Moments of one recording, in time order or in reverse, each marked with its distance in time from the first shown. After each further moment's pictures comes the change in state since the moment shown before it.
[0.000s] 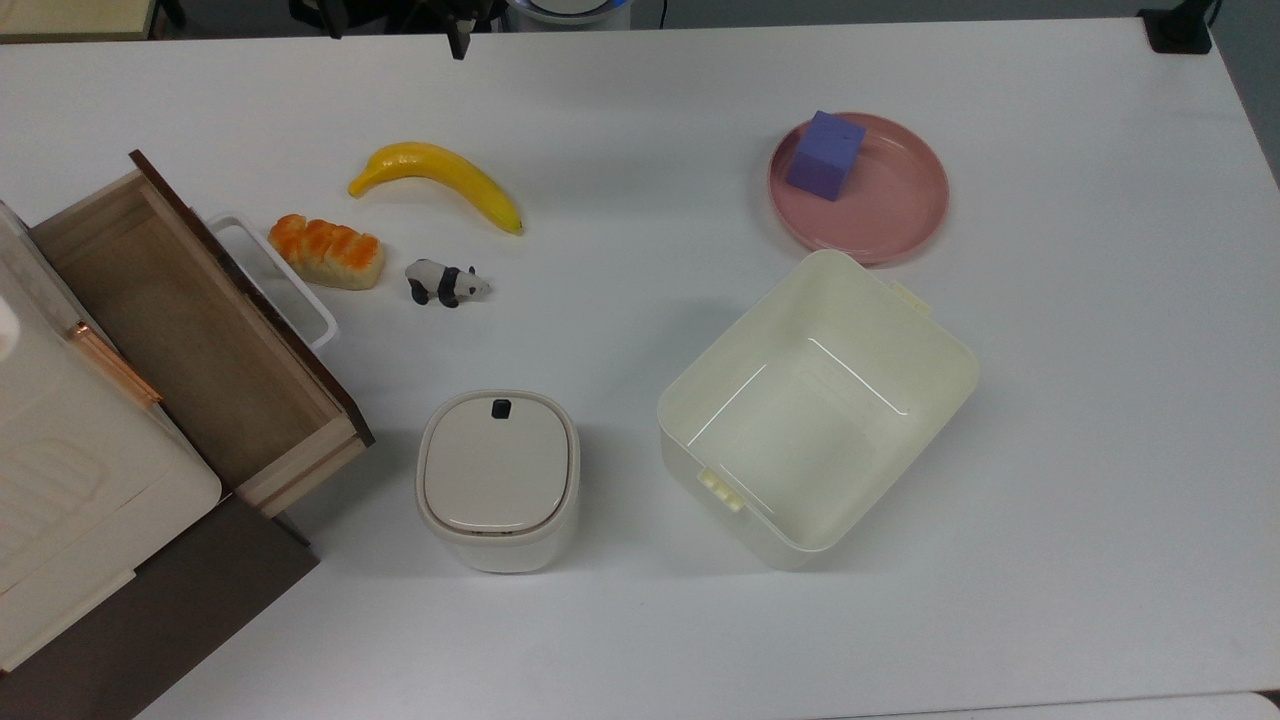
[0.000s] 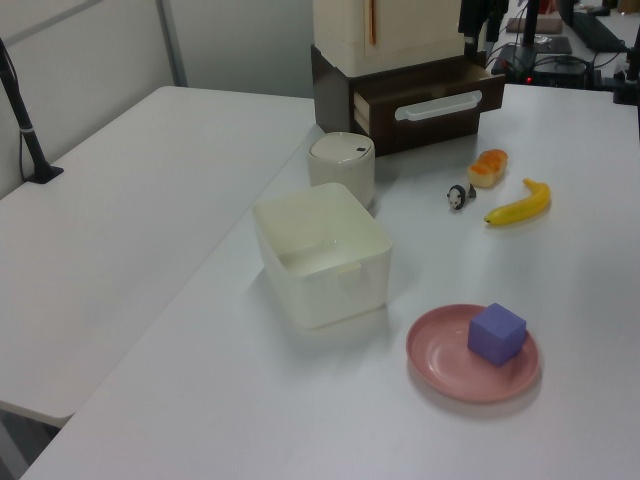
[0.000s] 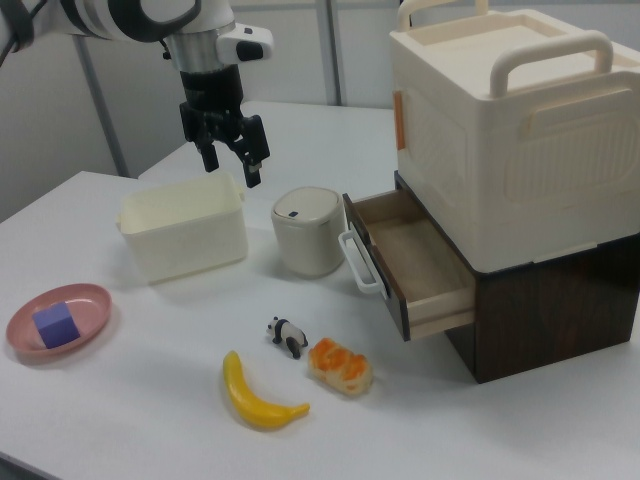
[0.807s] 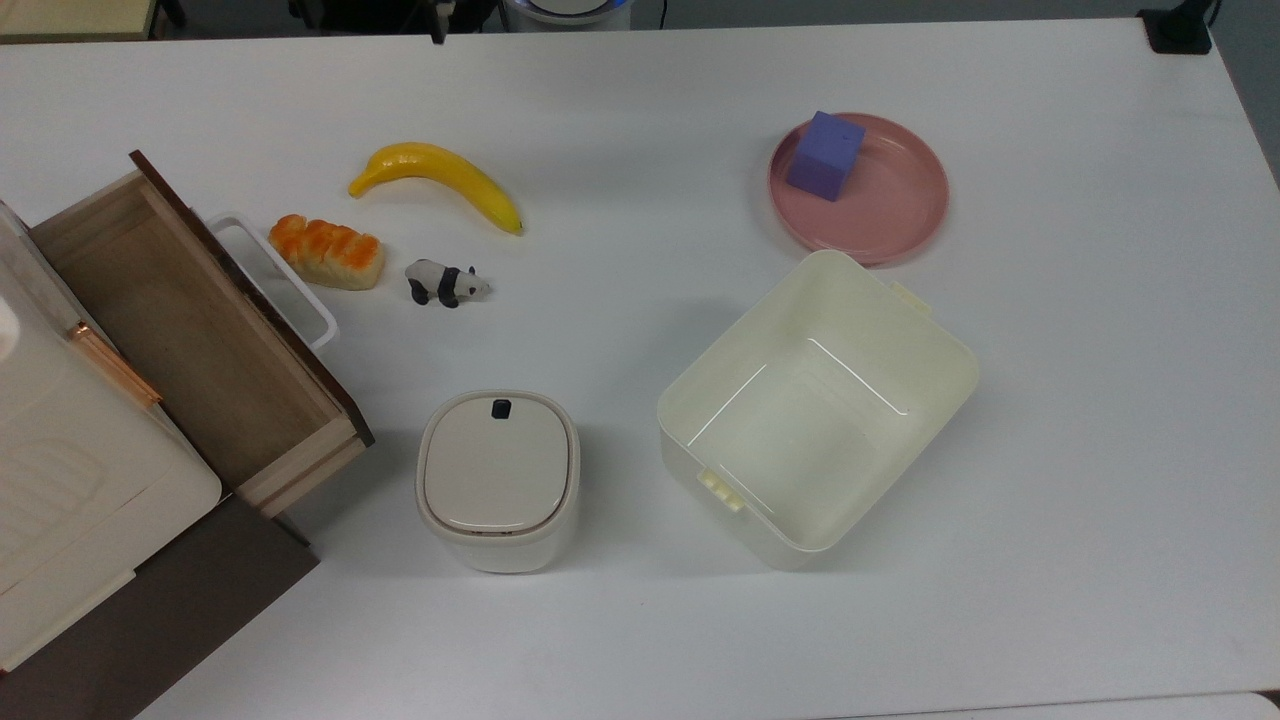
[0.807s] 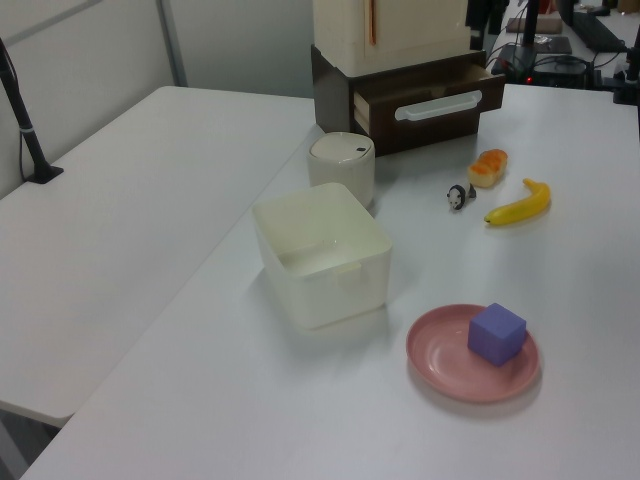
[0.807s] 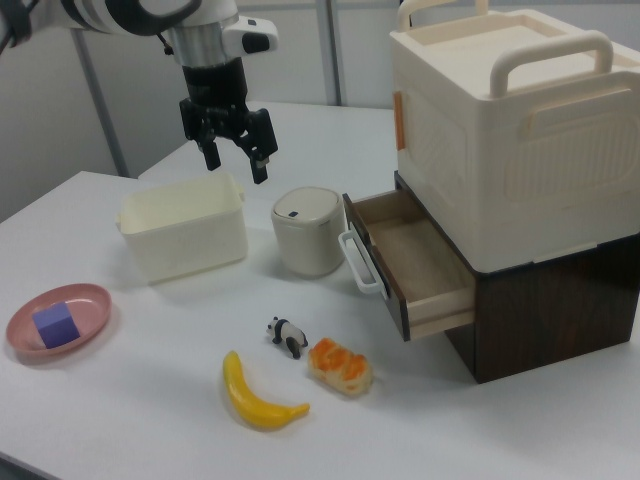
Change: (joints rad) arm 0.085 -0.020 -0.119 0.000 0.000 -0.010 -0.112
